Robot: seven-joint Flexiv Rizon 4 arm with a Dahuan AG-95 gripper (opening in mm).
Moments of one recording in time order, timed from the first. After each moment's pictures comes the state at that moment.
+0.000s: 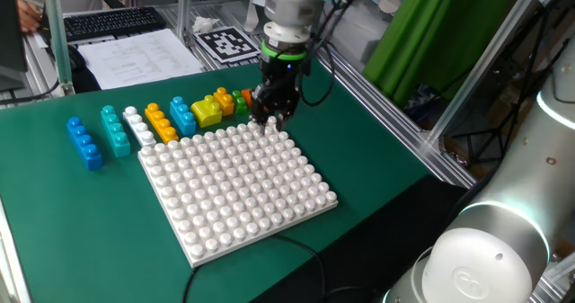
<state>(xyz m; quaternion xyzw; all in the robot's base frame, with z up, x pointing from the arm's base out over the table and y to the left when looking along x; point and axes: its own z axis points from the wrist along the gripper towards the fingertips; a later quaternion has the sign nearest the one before) 0.467 0.002 0.158 -0.02 -1.00 -0.02 0.09</state>
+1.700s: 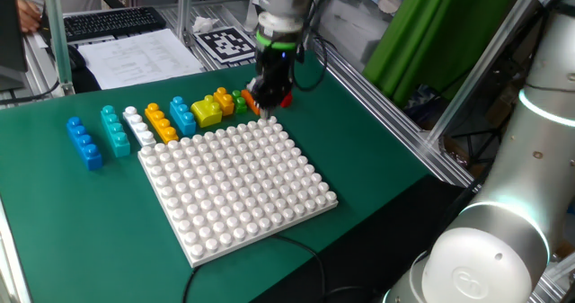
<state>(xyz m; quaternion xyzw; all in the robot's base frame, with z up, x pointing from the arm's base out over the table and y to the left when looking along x) 0.537 -0.035 0.156 0.02 -1.00 -0.01 0.08</state>
